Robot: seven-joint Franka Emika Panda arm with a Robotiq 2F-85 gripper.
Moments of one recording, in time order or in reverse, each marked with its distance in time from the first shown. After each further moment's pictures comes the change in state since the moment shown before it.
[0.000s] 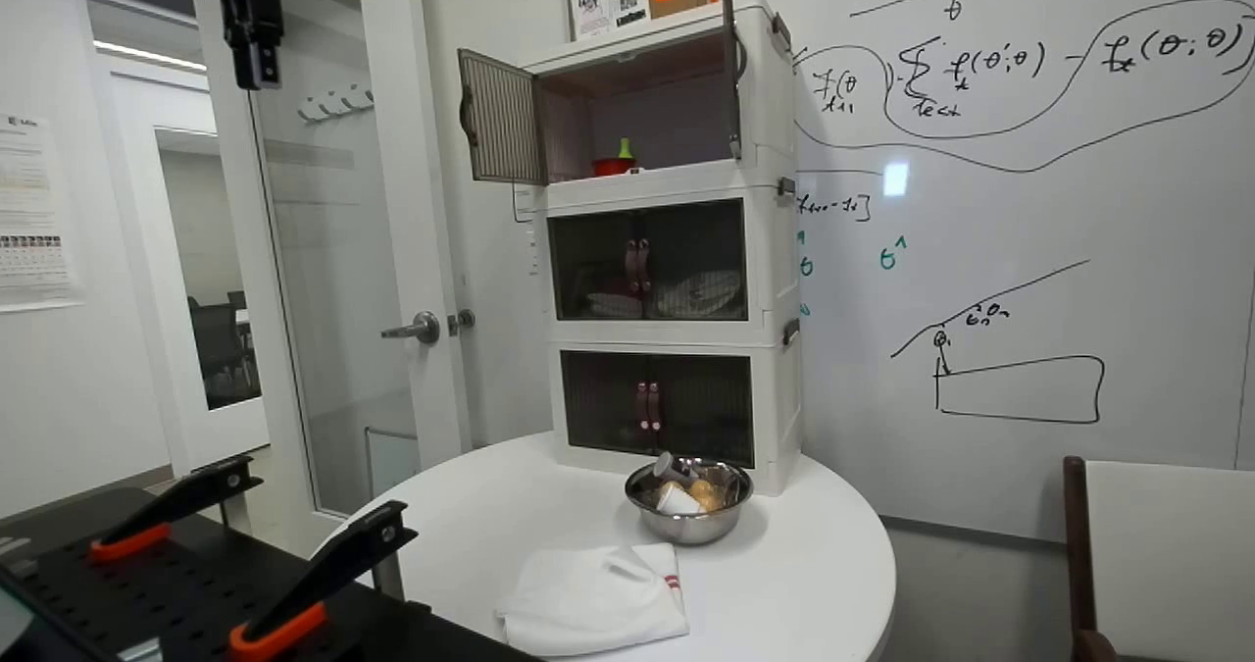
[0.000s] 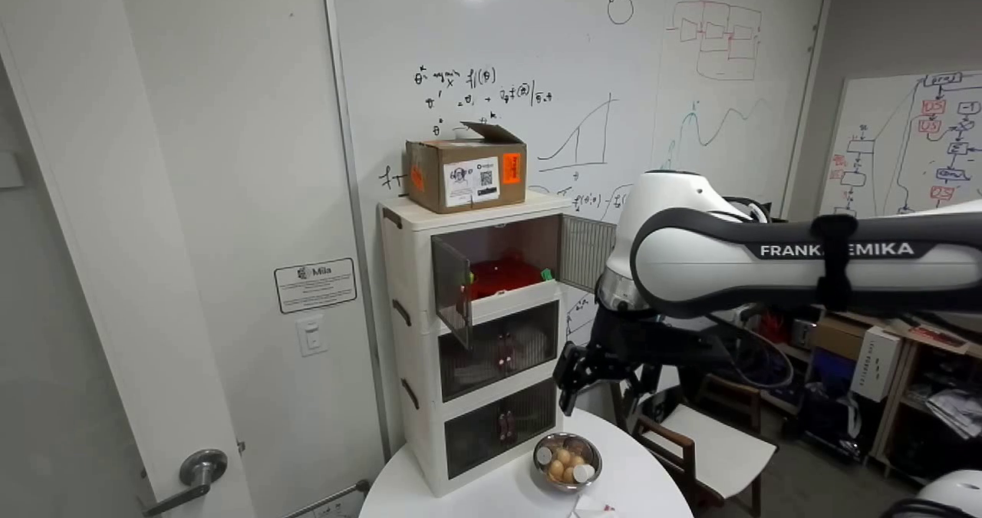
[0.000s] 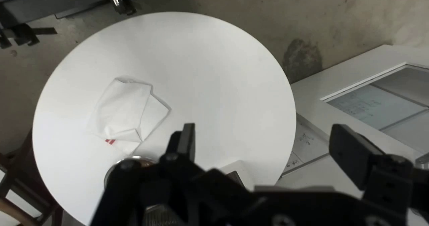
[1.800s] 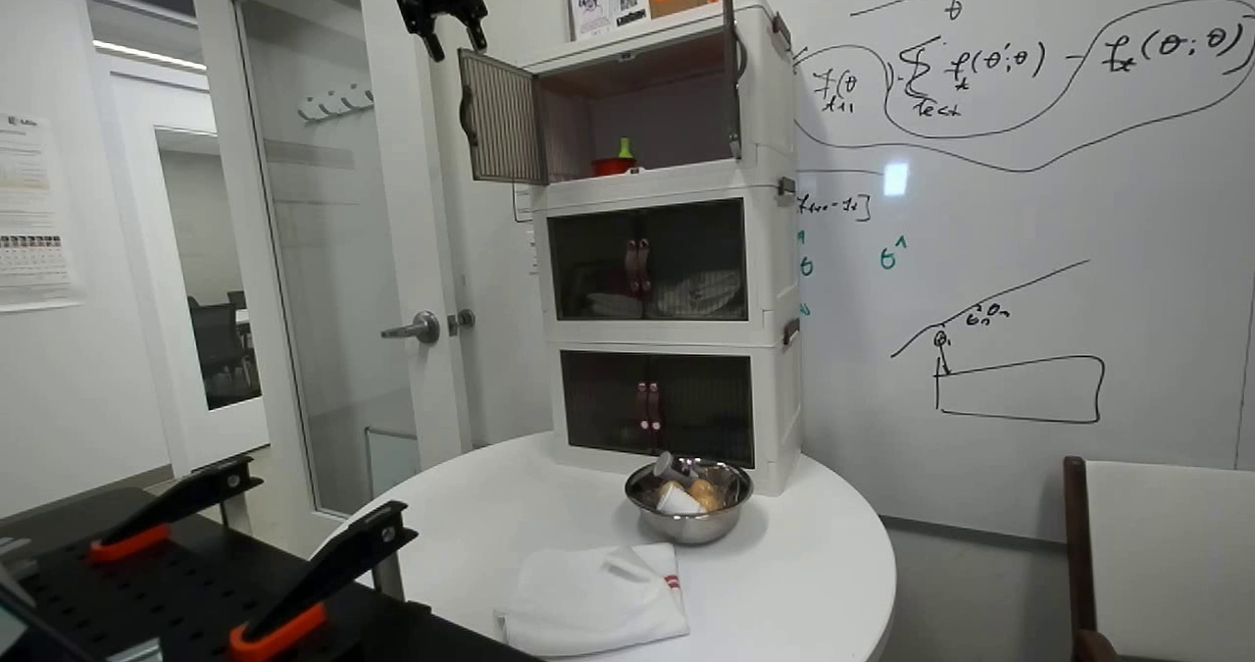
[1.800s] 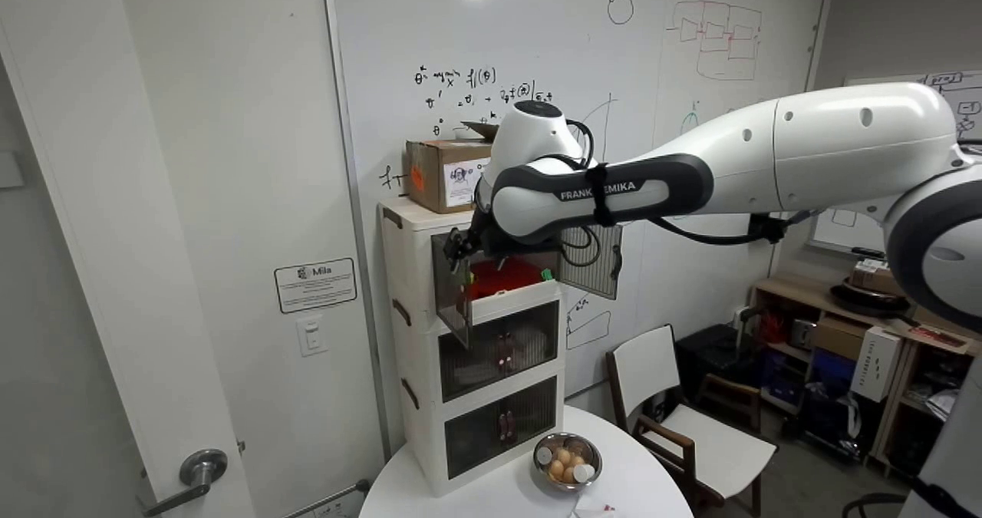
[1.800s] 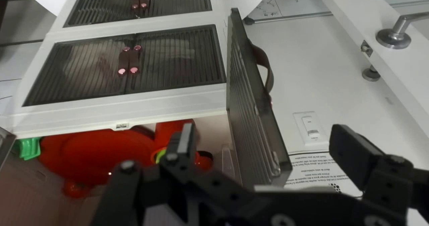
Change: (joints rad) arm 0.007 0.722 0.001 0.758 -0.509 0.370 -0.002
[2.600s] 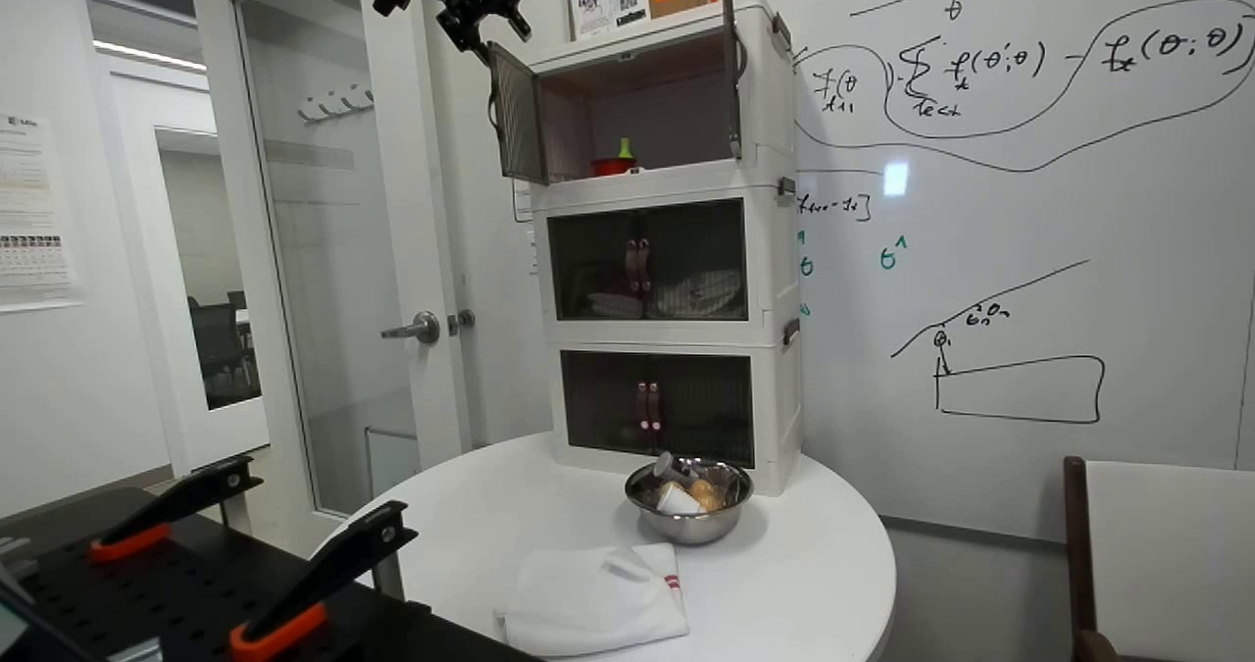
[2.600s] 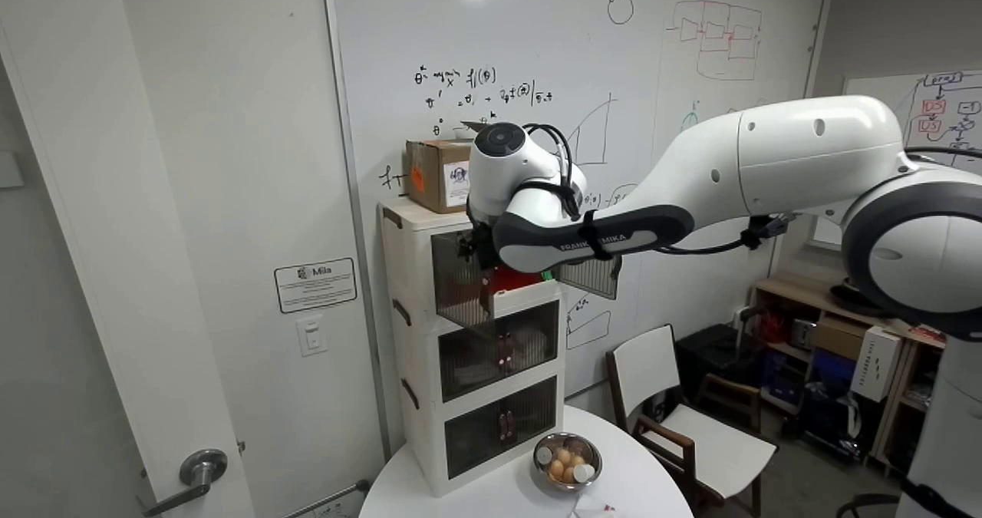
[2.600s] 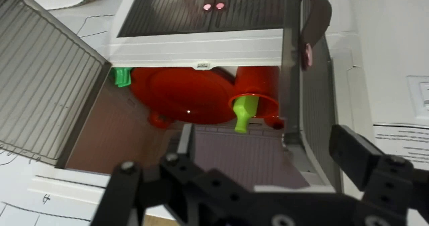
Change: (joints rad) arm 0.057 0.086 -0.054 0.064 -0.566 -0.020 0.366
